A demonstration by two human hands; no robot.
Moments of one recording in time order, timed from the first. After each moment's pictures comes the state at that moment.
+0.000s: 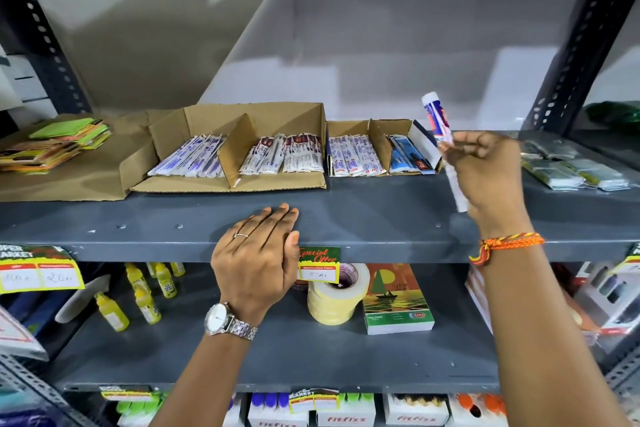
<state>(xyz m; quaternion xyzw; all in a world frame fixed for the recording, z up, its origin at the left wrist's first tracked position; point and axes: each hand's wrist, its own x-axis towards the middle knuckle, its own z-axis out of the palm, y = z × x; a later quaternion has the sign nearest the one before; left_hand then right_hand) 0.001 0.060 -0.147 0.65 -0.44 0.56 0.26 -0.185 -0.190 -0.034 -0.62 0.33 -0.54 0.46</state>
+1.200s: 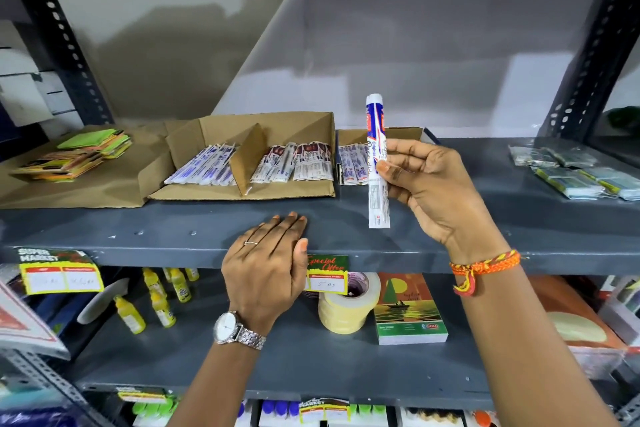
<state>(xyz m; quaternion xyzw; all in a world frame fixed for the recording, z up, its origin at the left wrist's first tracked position) -0.005 0.063 -0.143 0.68 -0.44 0.53 0.26 -0.159 -0.110 -0.016 -0.62 0.15 -0.38 0.68</state>
